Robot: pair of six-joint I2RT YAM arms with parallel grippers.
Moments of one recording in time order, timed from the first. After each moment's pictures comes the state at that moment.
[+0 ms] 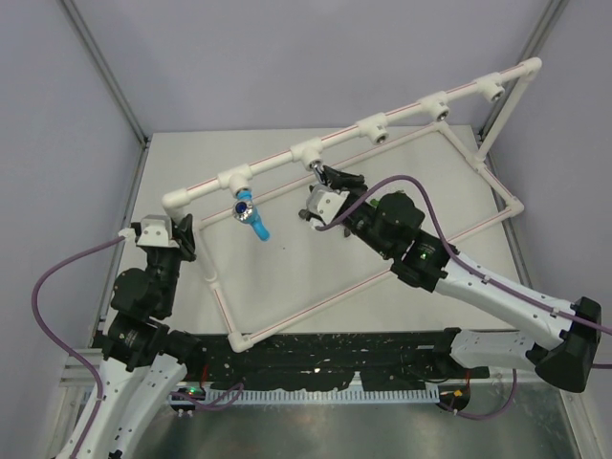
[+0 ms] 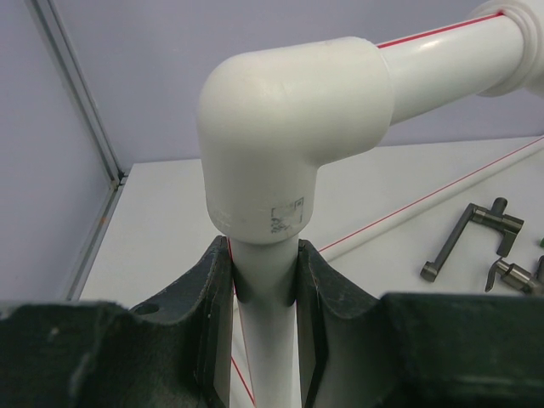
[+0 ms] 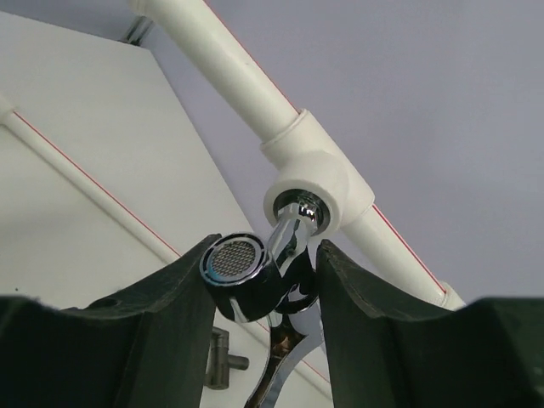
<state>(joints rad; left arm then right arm) -0.38 0.33 0.60 -0.12 -0.31 0.08 0.94 1.13 1.05 0.14 0.12 -0.85</state>
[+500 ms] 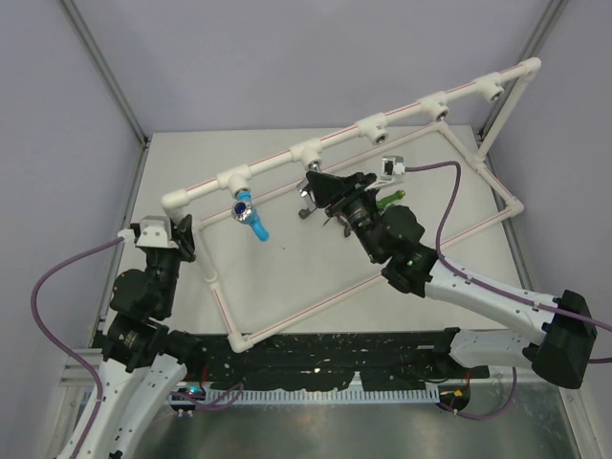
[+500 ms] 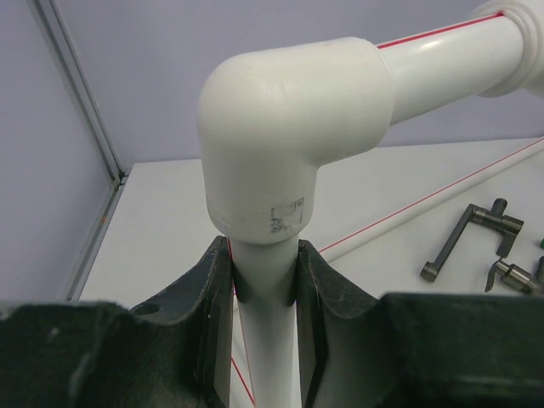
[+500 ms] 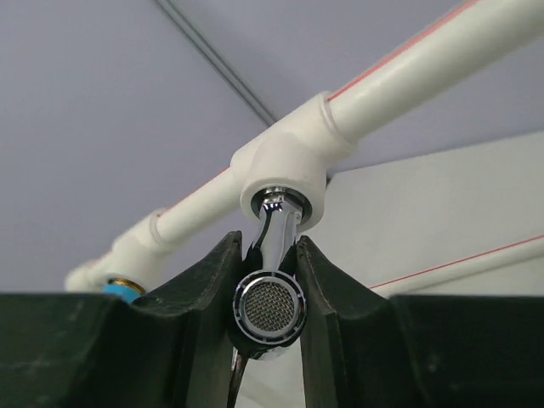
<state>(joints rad) -0.38 0.32 0.60 -0.12 -0.31 0.08 0.95 1.17 0.93 0.52 0.40 0.43</state>
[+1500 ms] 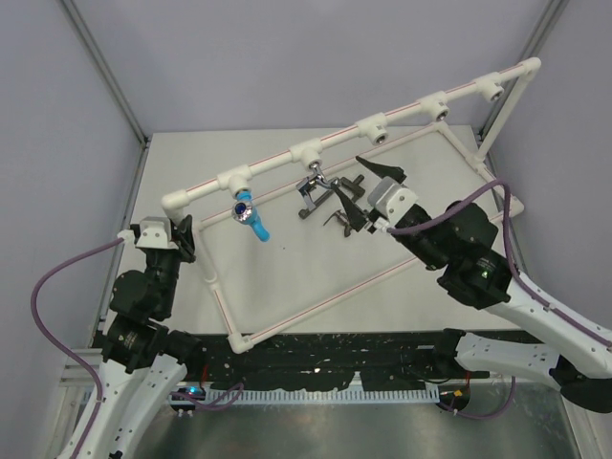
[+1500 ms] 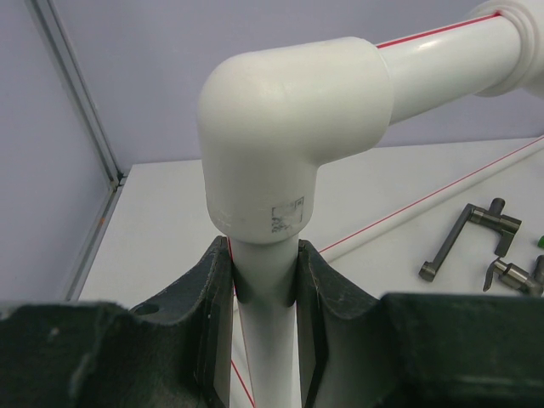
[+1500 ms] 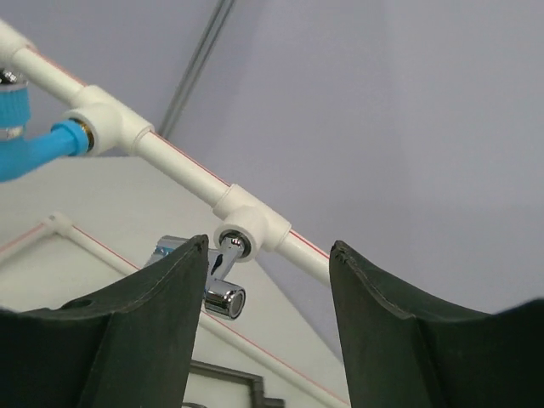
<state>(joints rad) -0.38 0.31 0.60 -0.13 -0.31 0.08 0.98 0.92 1.12 0.10 0.16 -0.52</state>
